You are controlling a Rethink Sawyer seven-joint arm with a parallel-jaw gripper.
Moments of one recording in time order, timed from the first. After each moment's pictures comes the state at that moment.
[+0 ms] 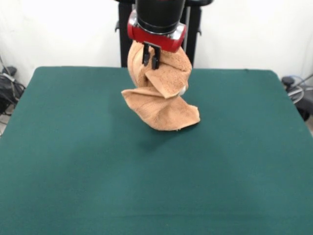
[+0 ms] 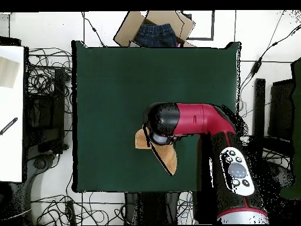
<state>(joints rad) -0.42 -0.76 0.23 1.66 -0.36 0.99 2.03</state>
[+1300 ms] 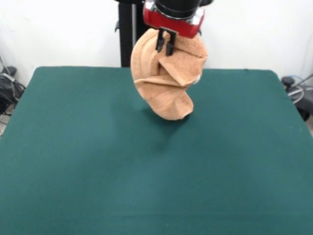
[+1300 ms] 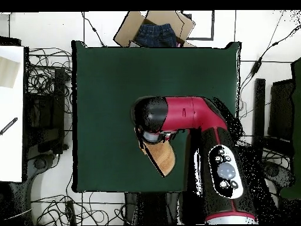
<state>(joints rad) -0.36 -0.80 0.23 1.64 -0.33 1.09 2.03</state>
